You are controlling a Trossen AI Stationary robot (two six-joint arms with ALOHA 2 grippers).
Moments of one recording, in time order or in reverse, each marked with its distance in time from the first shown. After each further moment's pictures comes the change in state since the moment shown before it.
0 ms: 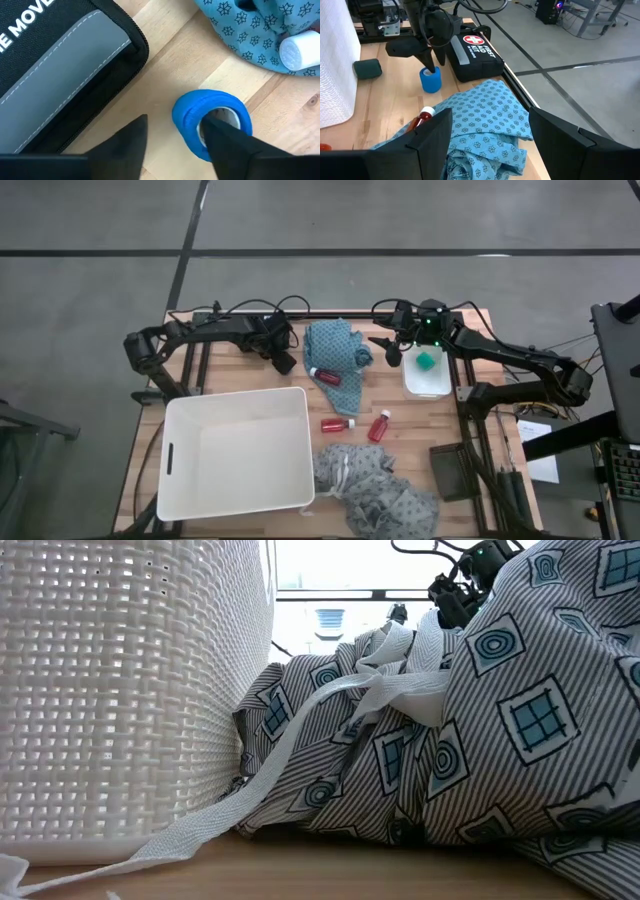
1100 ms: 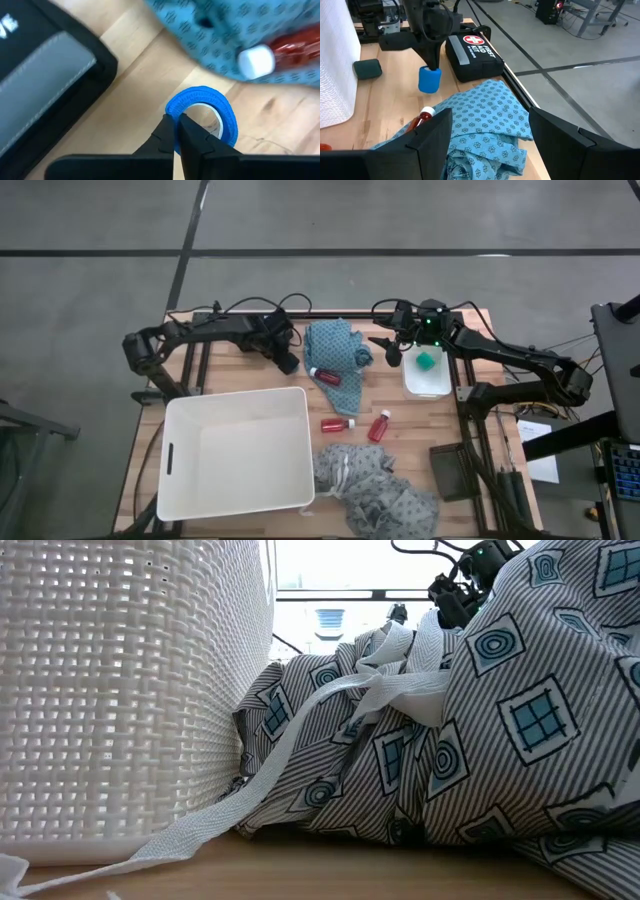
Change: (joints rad) left arm -0.004 -0.015 0.019 0.031 0.098 0.002; right arm 0.000 0.000 0.000 0.000 0.000 0.000
